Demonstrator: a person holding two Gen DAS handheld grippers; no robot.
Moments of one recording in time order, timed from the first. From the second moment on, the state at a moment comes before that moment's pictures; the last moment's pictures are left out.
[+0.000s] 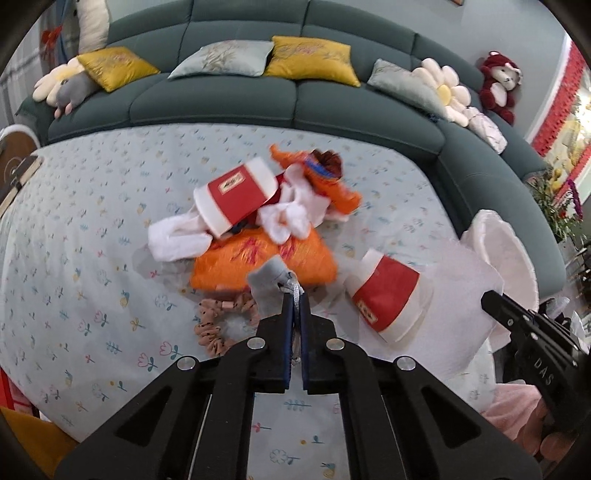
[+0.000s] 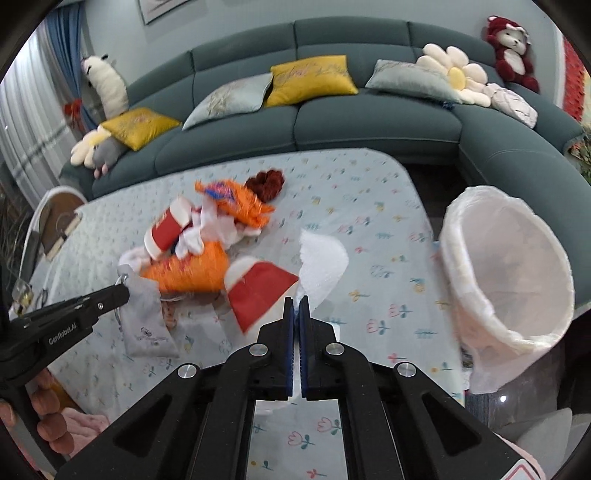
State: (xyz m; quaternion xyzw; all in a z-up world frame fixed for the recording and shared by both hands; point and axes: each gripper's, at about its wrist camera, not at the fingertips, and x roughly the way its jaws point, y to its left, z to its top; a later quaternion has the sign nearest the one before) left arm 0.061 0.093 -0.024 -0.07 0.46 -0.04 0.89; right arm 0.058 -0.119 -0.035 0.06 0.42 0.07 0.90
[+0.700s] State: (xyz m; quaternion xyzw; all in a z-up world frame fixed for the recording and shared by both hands) left arm 0.079 0.021 0.054 -0.06 0.40 -0.15 0.90; right arm 0.057 -0.194 0.070 0.08 0.32 0.03 0.94
